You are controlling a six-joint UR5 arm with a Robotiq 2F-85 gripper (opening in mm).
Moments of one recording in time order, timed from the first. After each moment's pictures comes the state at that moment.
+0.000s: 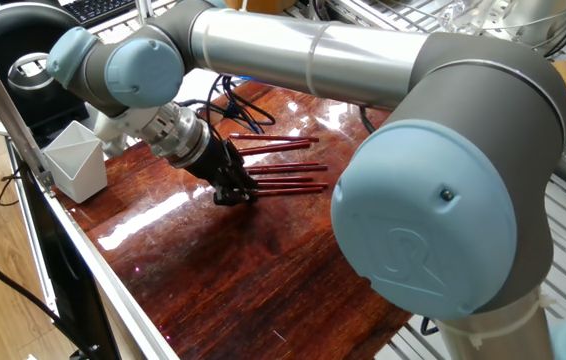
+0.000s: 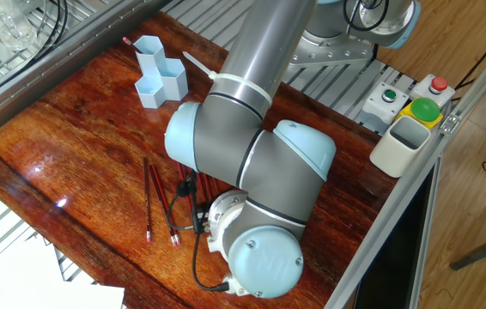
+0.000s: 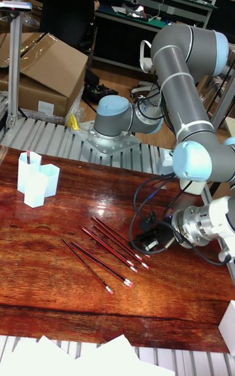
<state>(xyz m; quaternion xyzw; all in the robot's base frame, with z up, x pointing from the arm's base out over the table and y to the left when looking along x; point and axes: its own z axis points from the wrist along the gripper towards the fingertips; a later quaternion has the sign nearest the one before) 0.540 0.109 0.003 0.42 -0.86 0.15 0.26</state>
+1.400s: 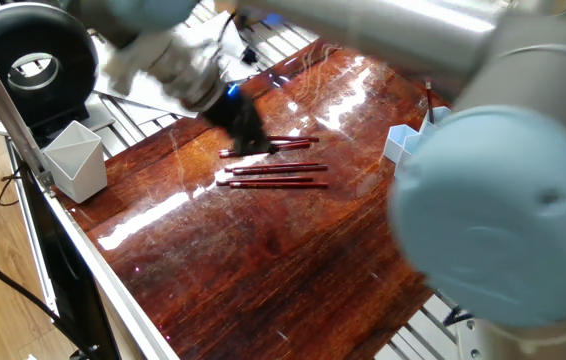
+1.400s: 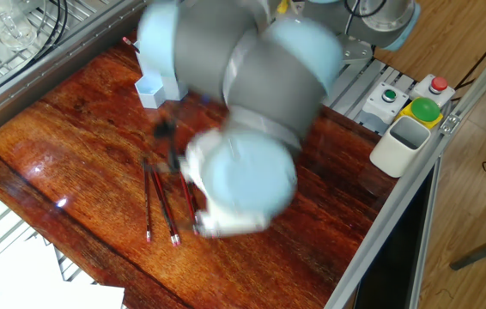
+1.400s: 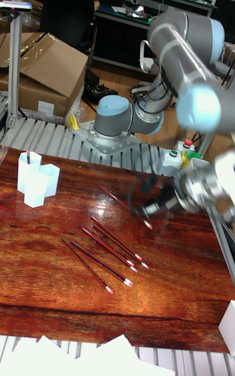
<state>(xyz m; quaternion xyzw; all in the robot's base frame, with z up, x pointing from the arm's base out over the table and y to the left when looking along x) 0.526 0.046 0.133 0.39 -0.87 0.16 0.25</state>
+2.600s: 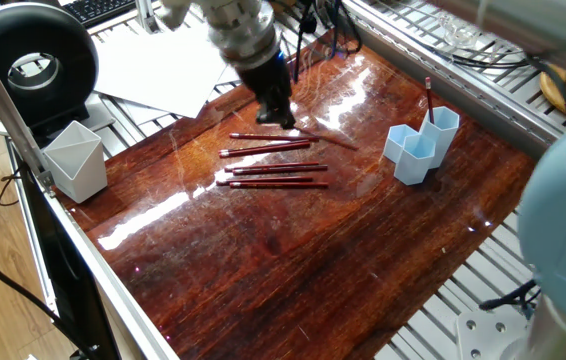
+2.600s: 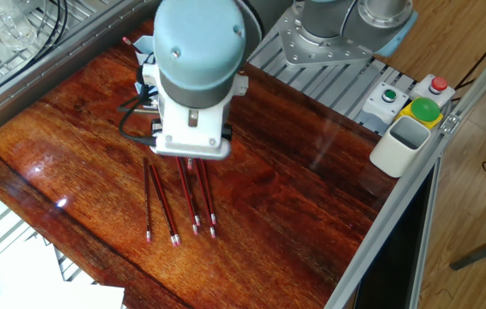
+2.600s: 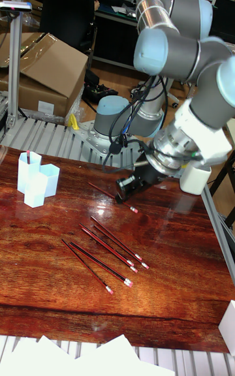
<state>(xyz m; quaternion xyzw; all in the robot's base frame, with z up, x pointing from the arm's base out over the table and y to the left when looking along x) 0.520 0.023 0.170 0.32 -0.93 0.11 0.13</state>
